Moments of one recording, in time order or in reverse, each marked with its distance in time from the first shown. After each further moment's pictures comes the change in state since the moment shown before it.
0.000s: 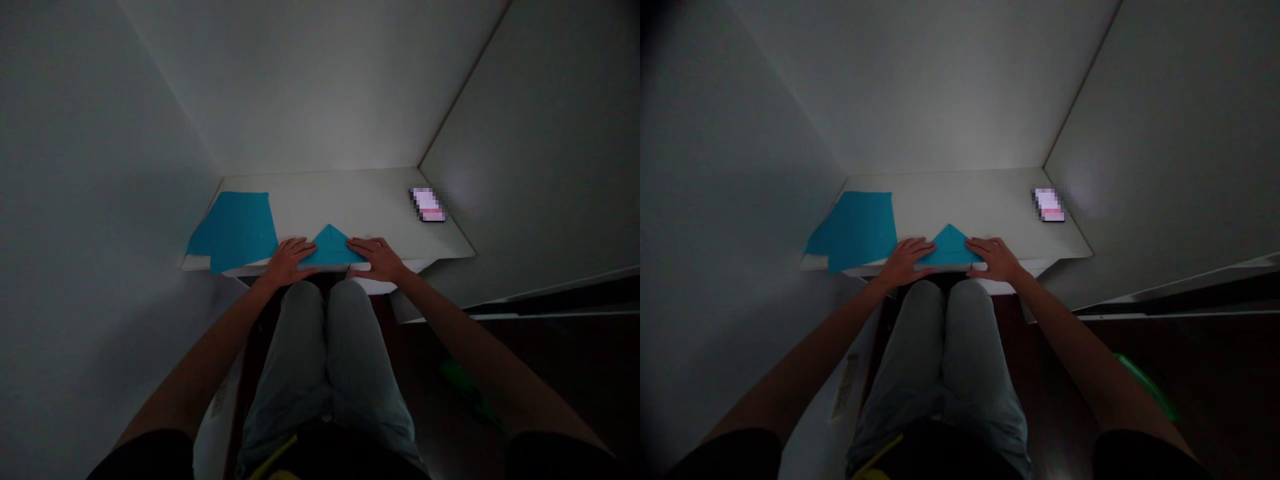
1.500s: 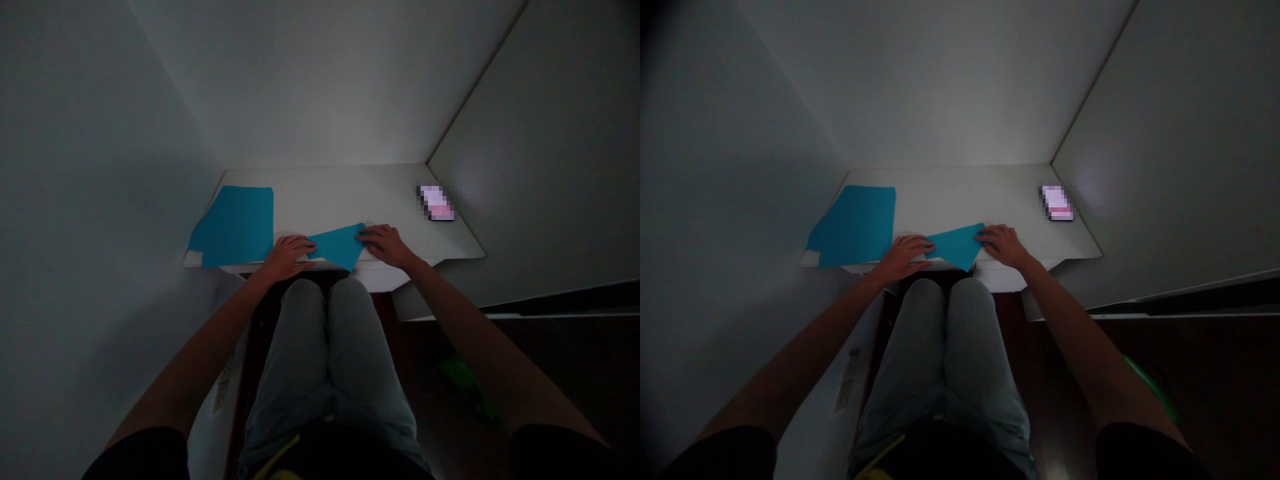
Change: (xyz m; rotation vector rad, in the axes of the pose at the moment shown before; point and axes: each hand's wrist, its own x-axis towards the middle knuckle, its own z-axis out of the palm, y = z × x) left_hand -0.003 -0.015 -0.009 0.016 -0.008 0.044; right_hand 0.013 0.039 -0.006 -0.045 0.011 0.090
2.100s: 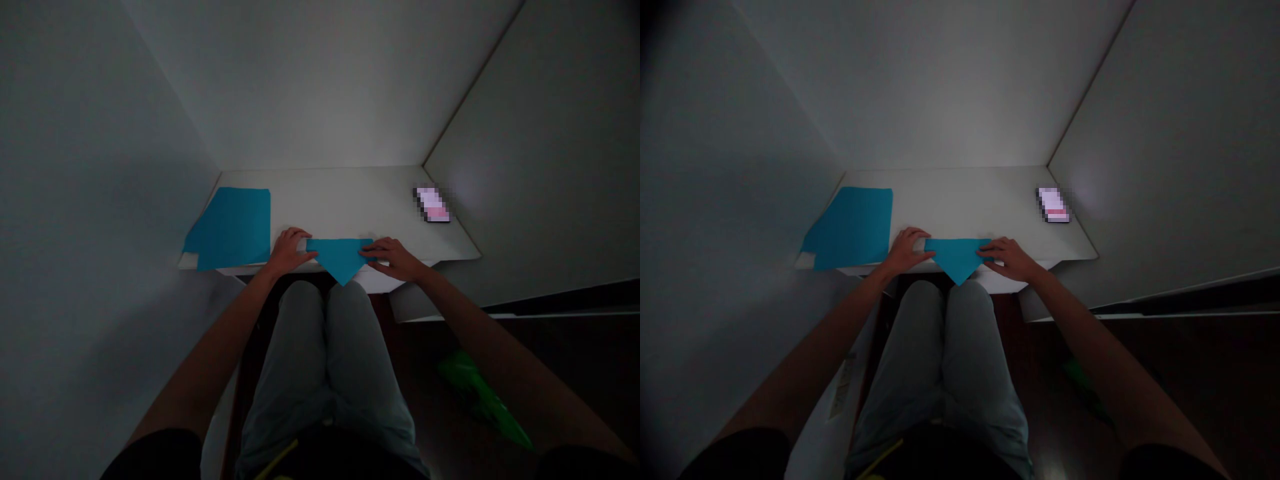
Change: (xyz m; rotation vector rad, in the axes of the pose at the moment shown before) left_hand 0.029 -0.009 0.018 -0.094 0.207 -0.229; right_hand -0.032 -0.008 -0.019 0.124 -0.072 -0.159
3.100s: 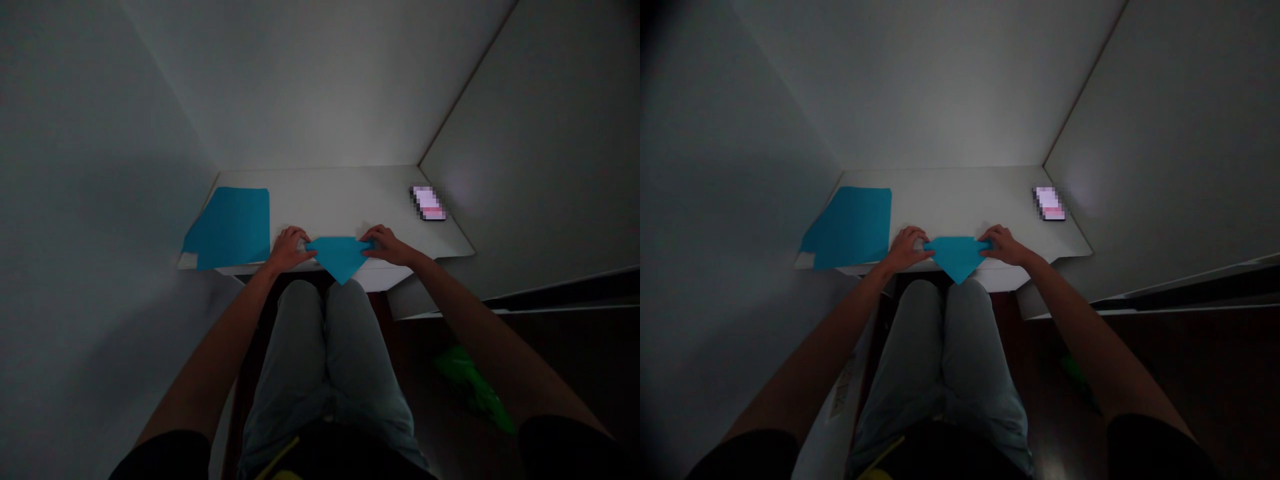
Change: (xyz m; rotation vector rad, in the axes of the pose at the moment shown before) left_hand 0.000 -0.004 0.001 0.027 -0.087 -0.042; right_hand 0.017 0.036 0.009 0.152 -0.002 0.229
